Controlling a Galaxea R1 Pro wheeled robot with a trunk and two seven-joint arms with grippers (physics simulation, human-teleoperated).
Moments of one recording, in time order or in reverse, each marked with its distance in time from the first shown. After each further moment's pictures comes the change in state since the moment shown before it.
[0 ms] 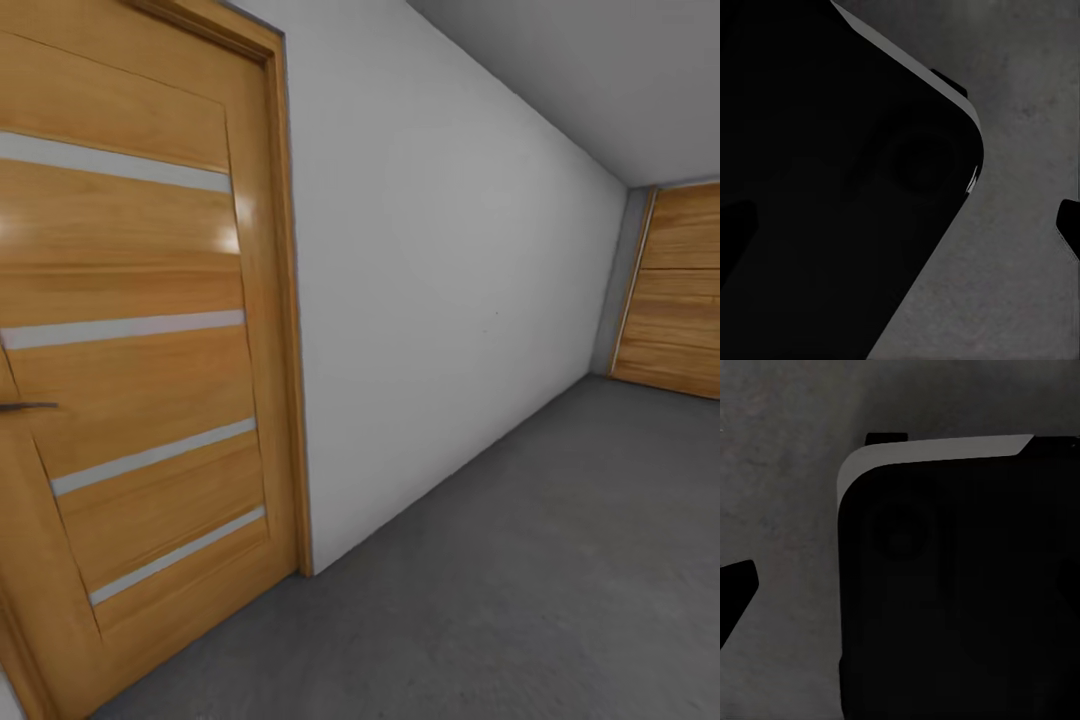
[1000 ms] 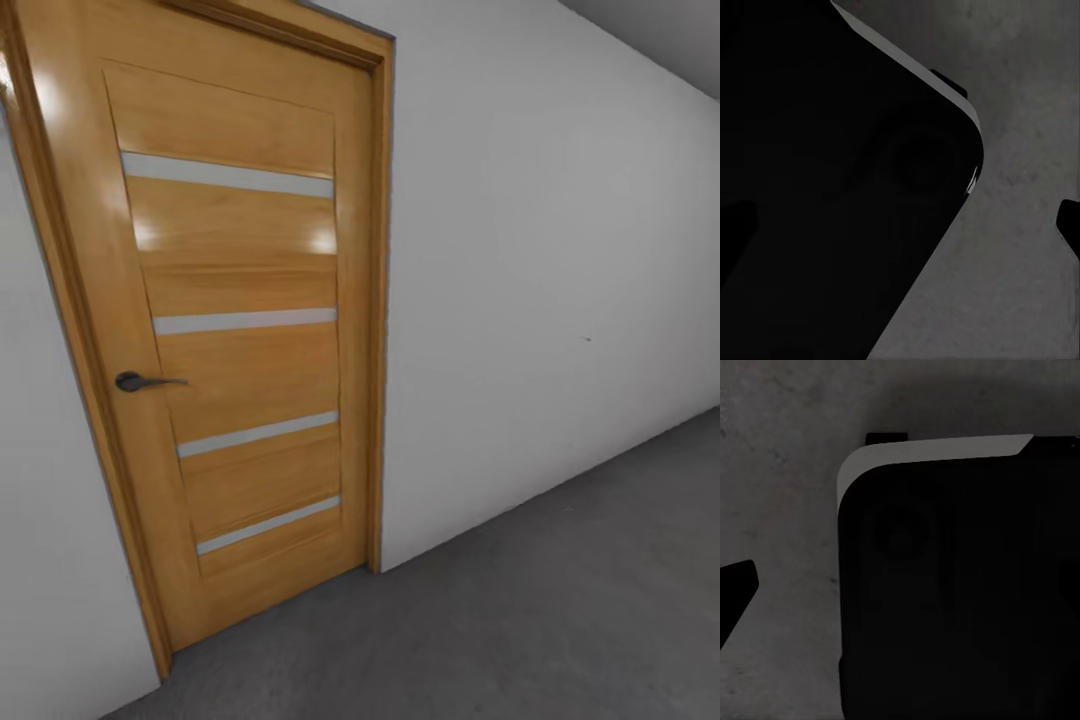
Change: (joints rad) left arm 0.000 0.000 0.000 0.000 0.000 0.000 0.000; right arm 0.000 0.000 0.000 0.000 0.000 -0.001 0.000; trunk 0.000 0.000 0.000
